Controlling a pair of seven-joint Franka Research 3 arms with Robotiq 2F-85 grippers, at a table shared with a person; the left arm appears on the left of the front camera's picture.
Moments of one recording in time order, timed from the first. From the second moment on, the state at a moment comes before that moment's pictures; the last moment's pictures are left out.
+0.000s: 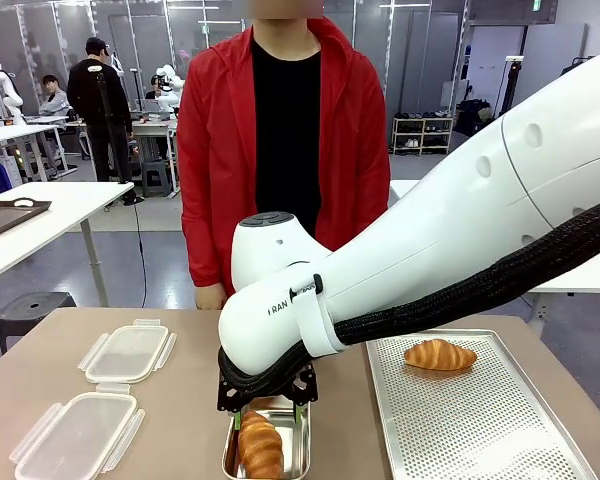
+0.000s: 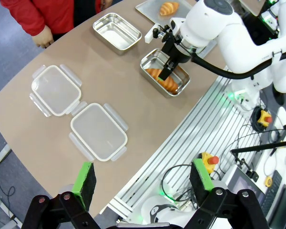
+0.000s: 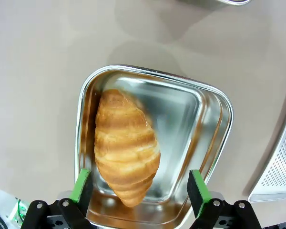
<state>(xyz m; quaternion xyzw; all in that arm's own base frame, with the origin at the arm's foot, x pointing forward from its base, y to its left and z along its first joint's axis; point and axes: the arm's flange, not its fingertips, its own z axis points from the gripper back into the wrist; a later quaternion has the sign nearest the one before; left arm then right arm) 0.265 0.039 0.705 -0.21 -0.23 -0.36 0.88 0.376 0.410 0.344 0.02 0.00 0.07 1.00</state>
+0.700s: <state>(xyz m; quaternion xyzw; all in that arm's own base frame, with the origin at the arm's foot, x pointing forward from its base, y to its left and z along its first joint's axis) 0.265 0.039 0.705 -0.21 -0.23 -0.36 0.88 0.366 0.362 0.413 0.04 -0.04 0.15 0.99</state>
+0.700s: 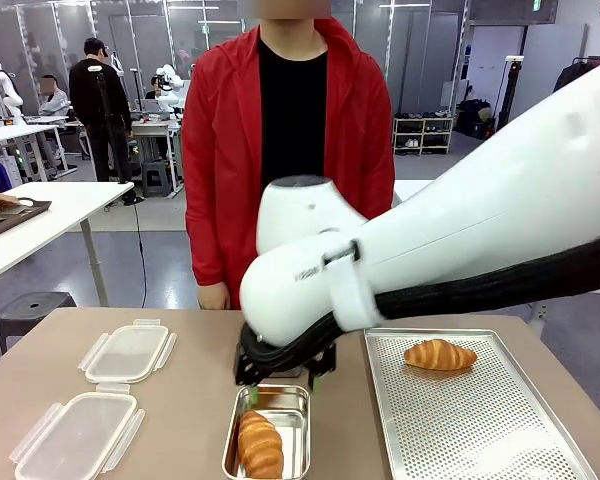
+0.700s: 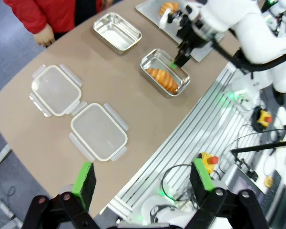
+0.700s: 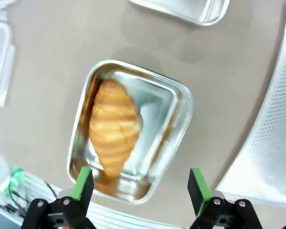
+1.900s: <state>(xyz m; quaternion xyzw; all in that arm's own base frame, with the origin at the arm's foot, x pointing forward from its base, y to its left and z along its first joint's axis) 0.265 0.040 0.705 -0.21 -0.23 -0.36 0.88 0.383 0.032 0.458 0.07 -0.20 0.37 0.91</state>
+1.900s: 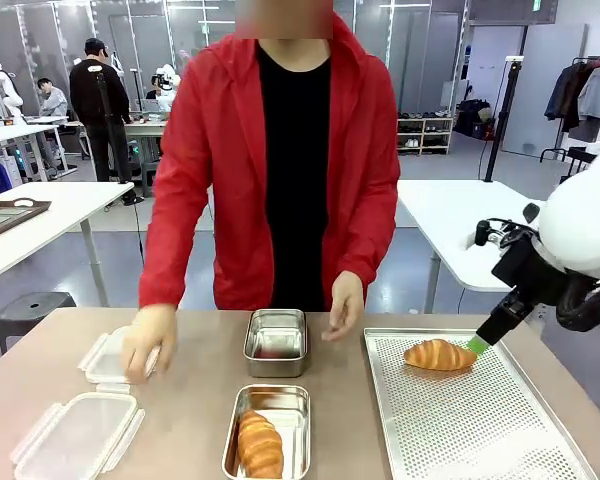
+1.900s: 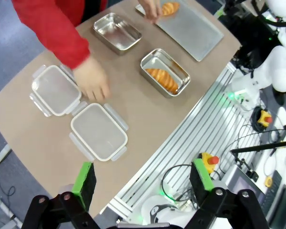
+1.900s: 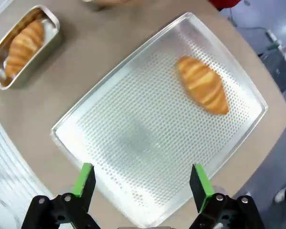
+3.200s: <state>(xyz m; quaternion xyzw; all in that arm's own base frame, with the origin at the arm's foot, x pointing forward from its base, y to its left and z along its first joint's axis) 0.265 0.040 0.705 -0.21 -0.23 -0.36 0.88 0.289 -0.240 0.465 0.19 -0.37 0.09 0.90</state>
